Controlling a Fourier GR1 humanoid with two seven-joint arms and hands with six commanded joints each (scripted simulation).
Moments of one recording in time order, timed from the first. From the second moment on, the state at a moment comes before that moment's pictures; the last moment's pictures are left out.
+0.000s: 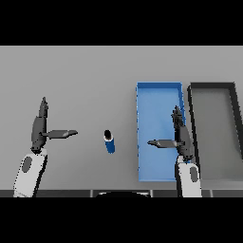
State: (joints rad) left arm -0.11 0.43 -0.16 -1.48 0.24 0.26 0.01; right arm 0.00 0.00 0.00 -1.57 0.00 0.00 0.00
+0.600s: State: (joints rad) left arm -0.05 0.64 -0.23 -1.55 0.27 -0.07 -0.09; right arm 0.15 -0.10 0.13 -1.72 0.16 0.06 -0.07
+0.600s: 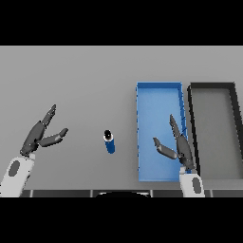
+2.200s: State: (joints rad) left arm -0.19 0.28 -0.56 -1.40 0.07 -0.21 -0.09; right arm 0.18 -0.12 0.13 -1.78 0.18 0.05 -0.05
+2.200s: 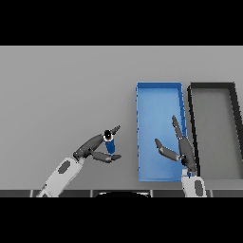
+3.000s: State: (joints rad) left arm -0.18 0.17 -0.59 -1.38 0.06 -0.15 -0.19; right arm 0.18 -0.12 0.12 -1.77 0.16 0.06 -0.05
